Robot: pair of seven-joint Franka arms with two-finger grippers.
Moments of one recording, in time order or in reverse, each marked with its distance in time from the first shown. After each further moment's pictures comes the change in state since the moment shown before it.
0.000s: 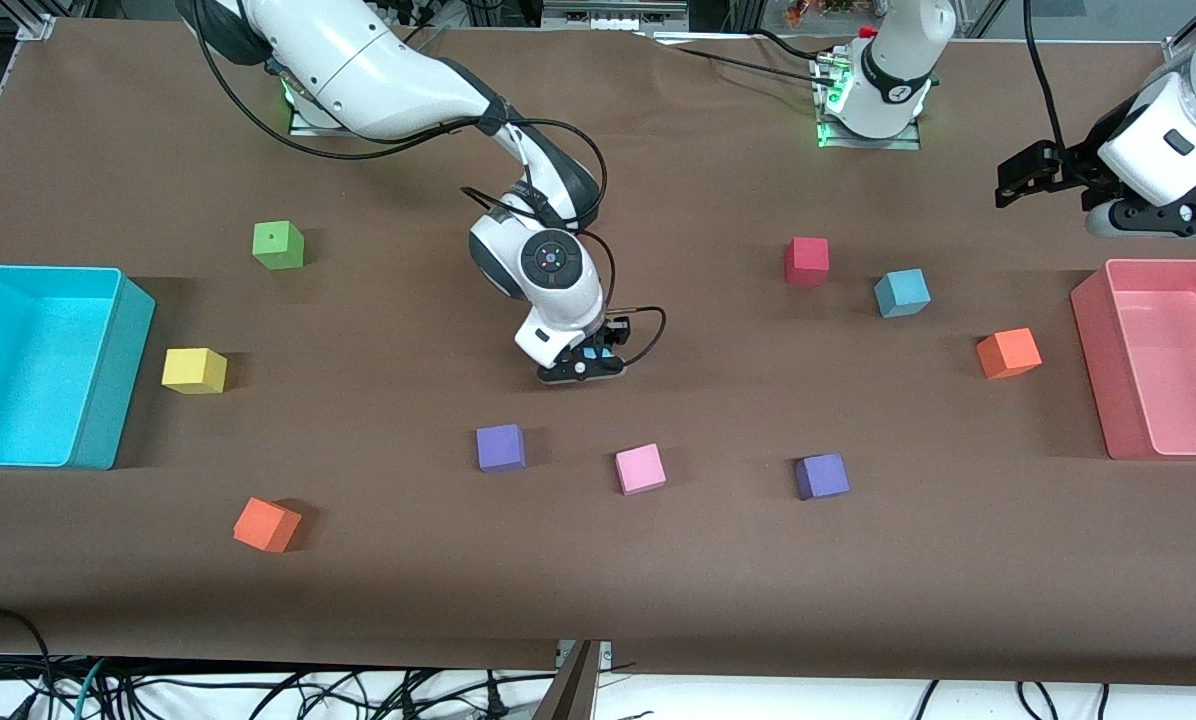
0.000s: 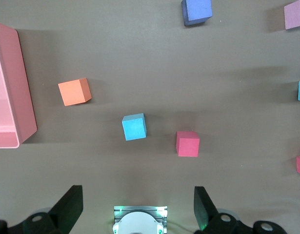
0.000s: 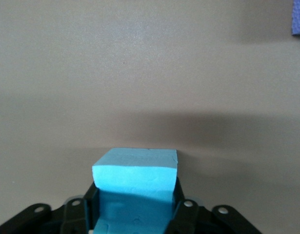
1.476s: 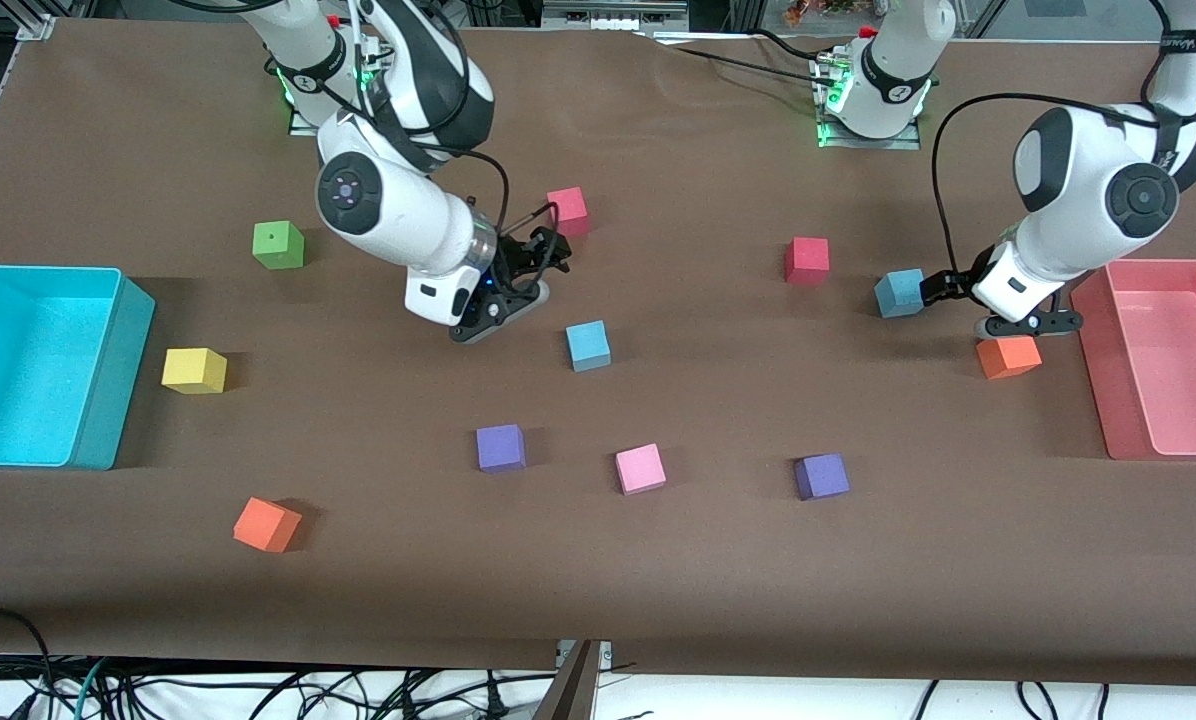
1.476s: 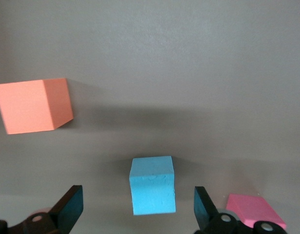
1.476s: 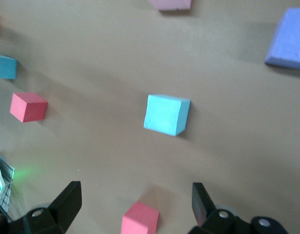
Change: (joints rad) left arm 0.086 0.092 0.012 -0.706 0.034 0.850 -0.001; right arm -0.135 -0.515 -0.068 -0.386 0.628 -0.060 -0.826
